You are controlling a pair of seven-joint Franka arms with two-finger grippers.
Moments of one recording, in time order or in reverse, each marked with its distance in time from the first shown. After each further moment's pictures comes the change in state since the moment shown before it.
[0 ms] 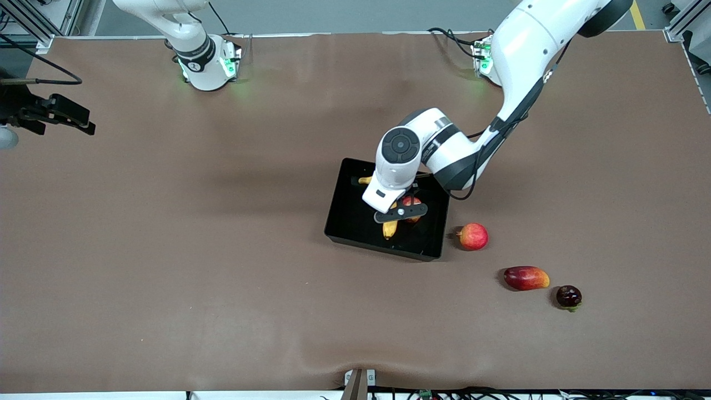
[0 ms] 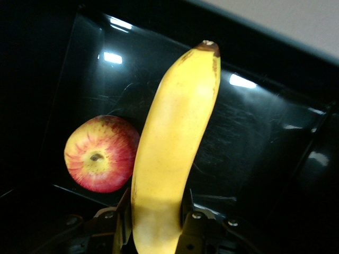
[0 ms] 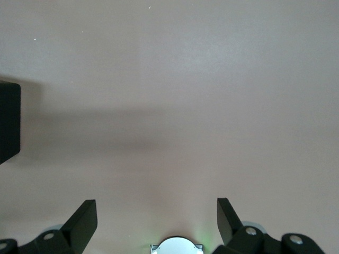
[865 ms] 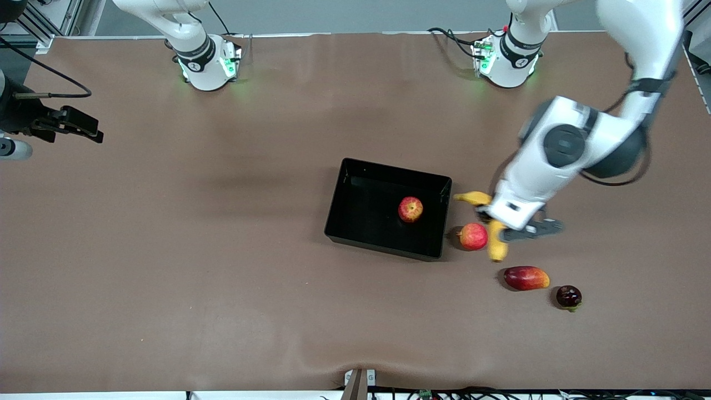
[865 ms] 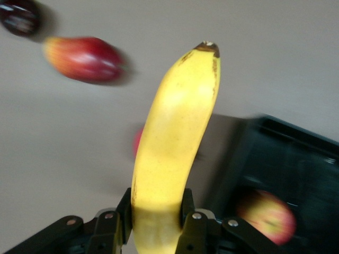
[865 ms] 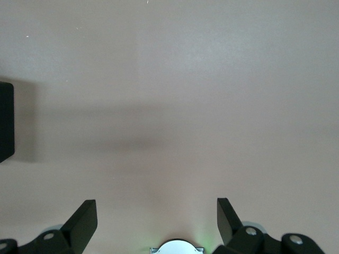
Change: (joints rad) left arm 0.476 -0.310 -0.145 -0.204 -0.067 0.001 0.310; right arm 0.000 -0.004 -0.002 -0.058 0.000 0.047 0.000
